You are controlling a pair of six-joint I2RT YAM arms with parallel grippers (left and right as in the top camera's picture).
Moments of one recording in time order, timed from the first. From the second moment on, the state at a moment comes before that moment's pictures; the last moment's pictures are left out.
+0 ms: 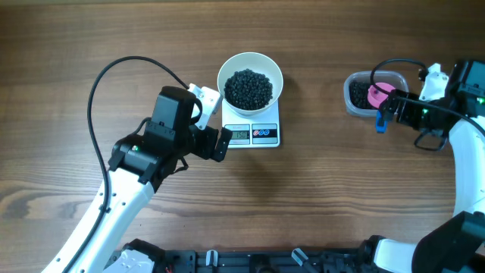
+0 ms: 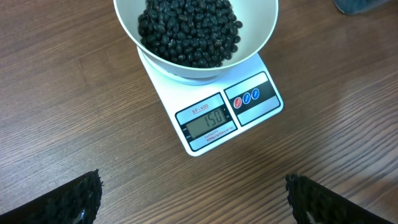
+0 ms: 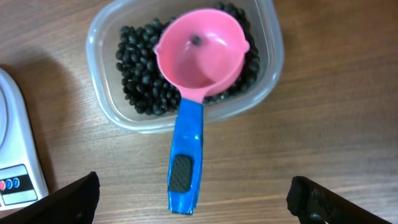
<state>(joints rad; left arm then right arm) -0.41 1.20 0.98 -0.70 0.13 0.00 -0.36 1.49 1.17 -0.89 -0.24 -0.03</state>
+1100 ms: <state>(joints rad) -0.41 1.20 0.98 -0.70 0.13 0.00 -0.02 1.17 1.17 -0.98 -0.19 0.14</state>
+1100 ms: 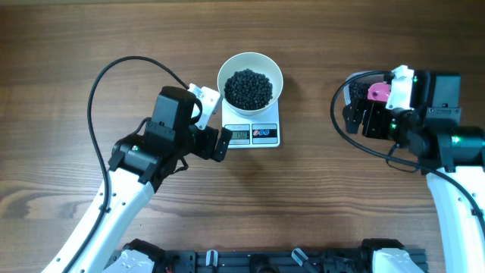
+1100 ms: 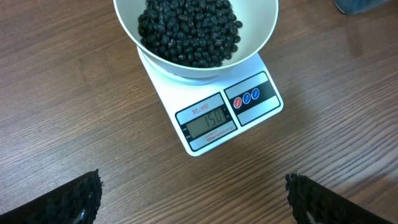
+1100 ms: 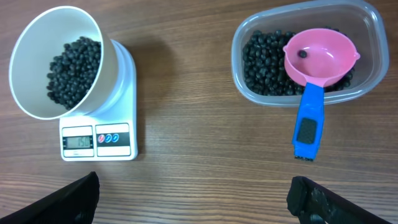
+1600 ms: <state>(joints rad) -0.41 1.20 0.98 -0.70 0.13 0.00 -0.02 1.19 1.17 -0.94 -0.19 0.15</state>
